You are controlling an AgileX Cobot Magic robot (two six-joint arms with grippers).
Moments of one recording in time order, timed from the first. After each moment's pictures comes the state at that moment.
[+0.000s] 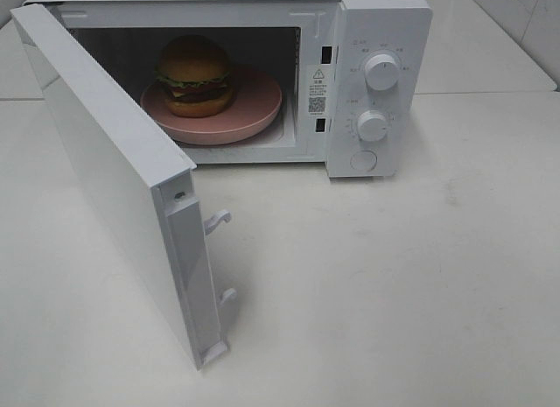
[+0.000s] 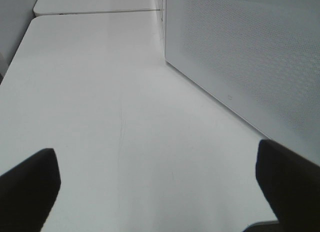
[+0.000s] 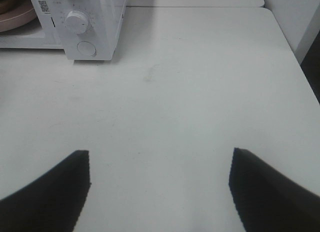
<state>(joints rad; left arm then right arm) 0.00 -0.01 -0.51 -0.08 1.08 0.07 0.08 0.00 -0.50 -0.05 1.00 0.06</state>
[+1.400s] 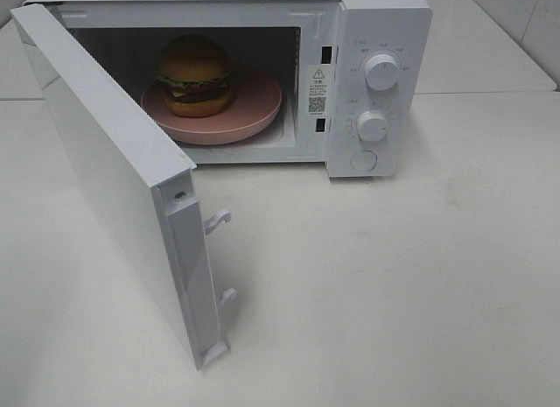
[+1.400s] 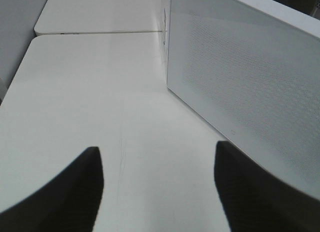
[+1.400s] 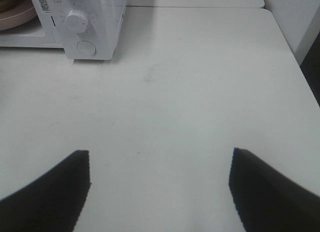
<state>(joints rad) 0.00 0.26 -0.55 -0.09 0.84 0.07 0.08 0.00 -0.50 -0.05 1.00 0.05</state>
